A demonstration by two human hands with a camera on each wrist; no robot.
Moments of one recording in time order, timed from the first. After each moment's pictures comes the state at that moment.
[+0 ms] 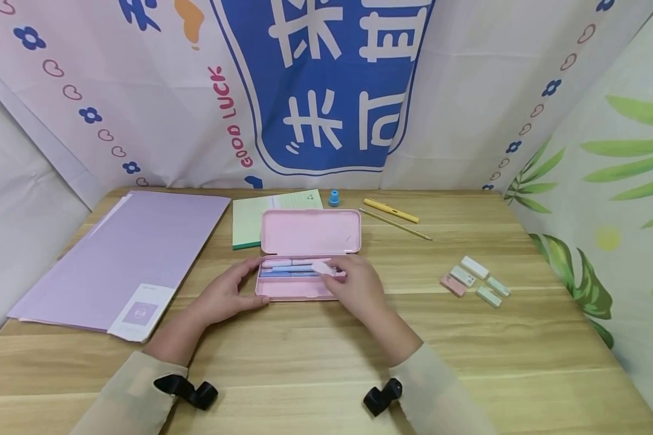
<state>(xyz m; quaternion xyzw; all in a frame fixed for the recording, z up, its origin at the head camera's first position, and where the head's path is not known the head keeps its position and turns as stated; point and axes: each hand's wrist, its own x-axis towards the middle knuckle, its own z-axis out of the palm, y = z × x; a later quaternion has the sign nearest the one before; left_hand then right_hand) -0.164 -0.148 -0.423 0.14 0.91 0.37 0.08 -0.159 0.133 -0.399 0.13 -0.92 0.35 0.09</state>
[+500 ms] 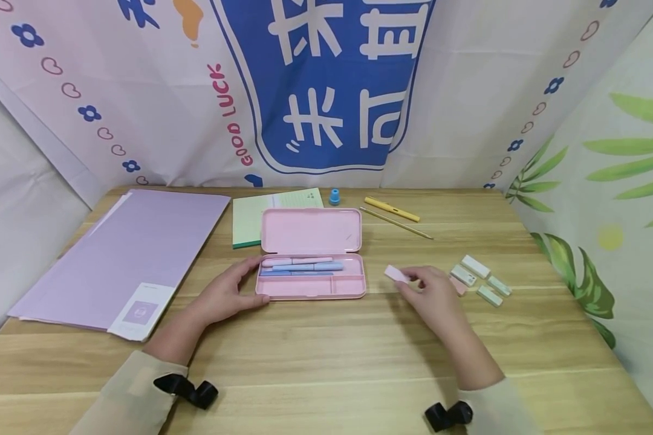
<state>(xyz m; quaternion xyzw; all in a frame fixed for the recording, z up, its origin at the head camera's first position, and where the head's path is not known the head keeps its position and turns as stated) -0.164 -0.148 -0.423 0.15 0.91 0.37 0.07 -0.133 0.247 -0.399 0.06 -0.94 0.30 0.13</state>
